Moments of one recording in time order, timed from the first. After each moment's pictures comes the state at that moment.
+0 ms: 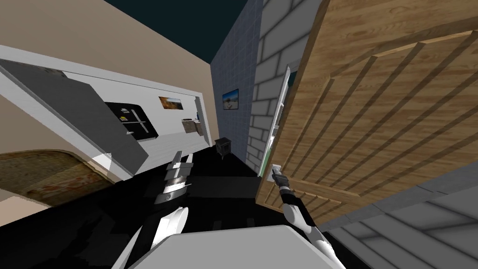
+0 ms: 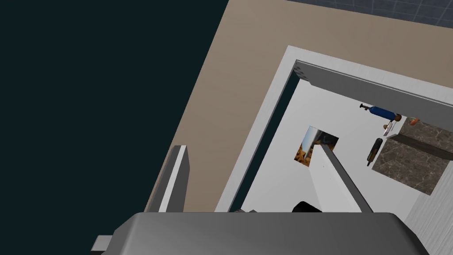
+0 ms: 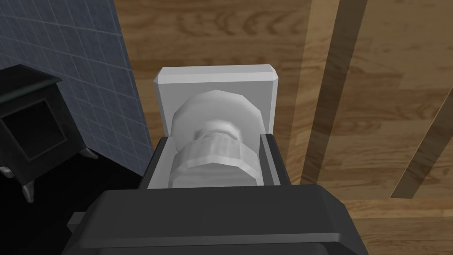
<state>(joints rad) 0.31 -0.44 0.11 -1.49 -0.94 -0.47 -1.11</state>
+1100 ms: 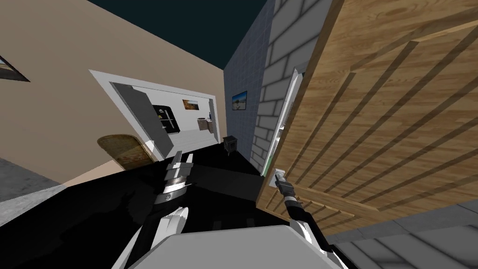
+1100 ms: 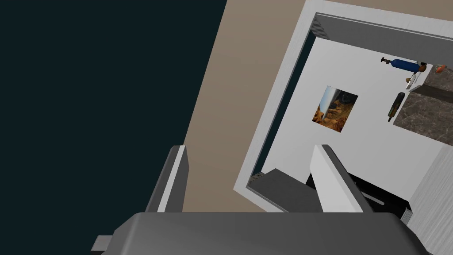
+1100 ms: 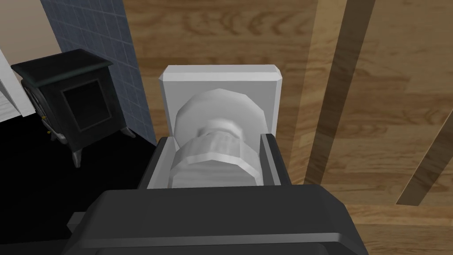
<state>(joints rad) 0.46 -0.48 0.16 -1.57 -0.92 -0.56 -1.15</state>
